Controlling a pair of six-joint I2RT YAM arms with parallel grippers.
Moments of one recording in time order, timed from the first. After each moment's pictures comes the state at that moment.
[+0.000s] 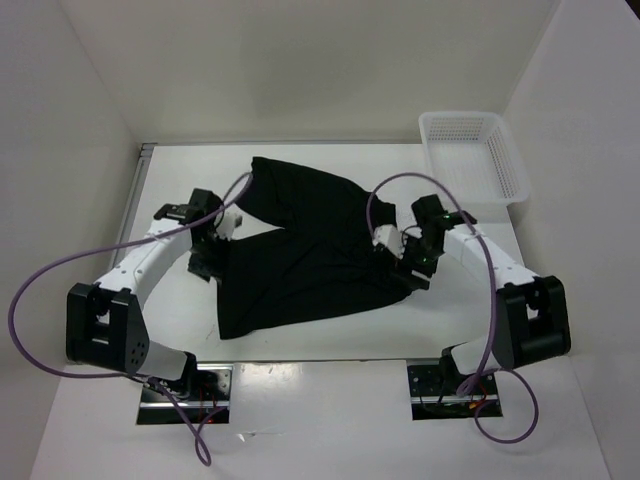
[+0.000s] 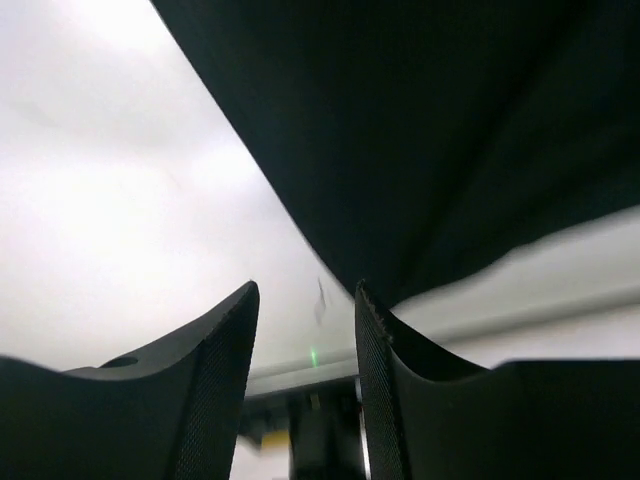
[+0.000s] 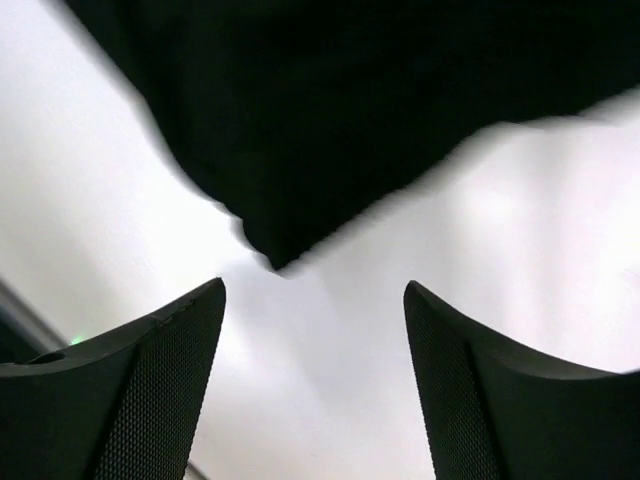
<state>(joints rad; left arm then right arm) -0.18 1.41 1.04 -1.06 0.06 0.07 0.25 1.43 0.92 -0.90 -0.21 -1.00</state>
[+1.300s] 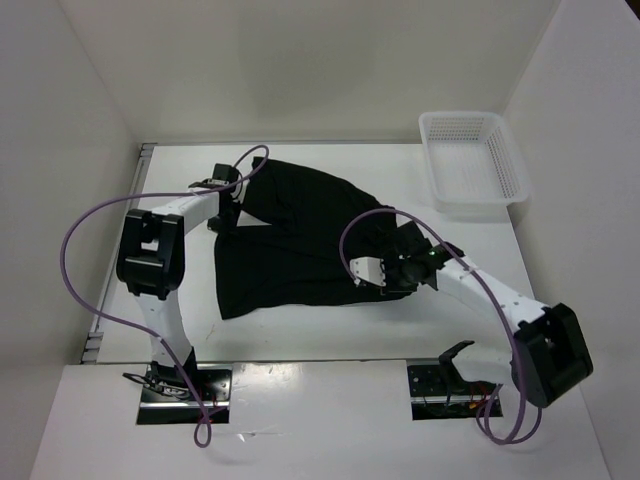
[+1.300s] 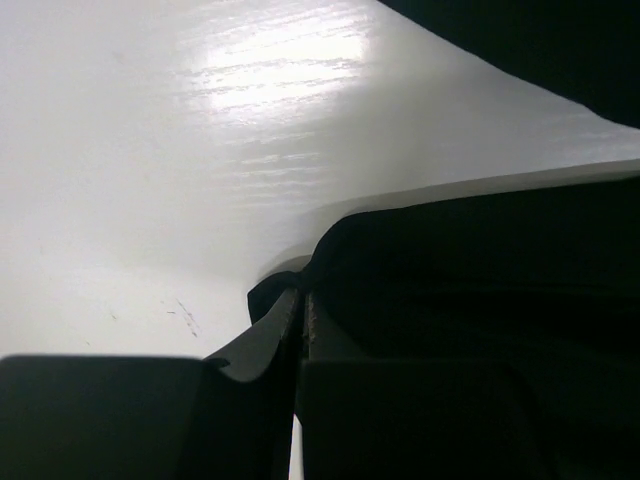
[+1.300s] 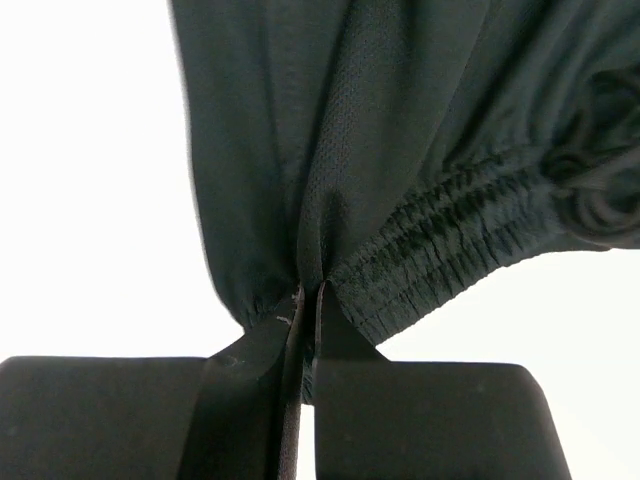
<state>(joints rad) -0.13 1.96 1.34 -0.56 -0.16 0.07 0.49 1.26 0.75 -0.65 -0.16 -1.10</state>
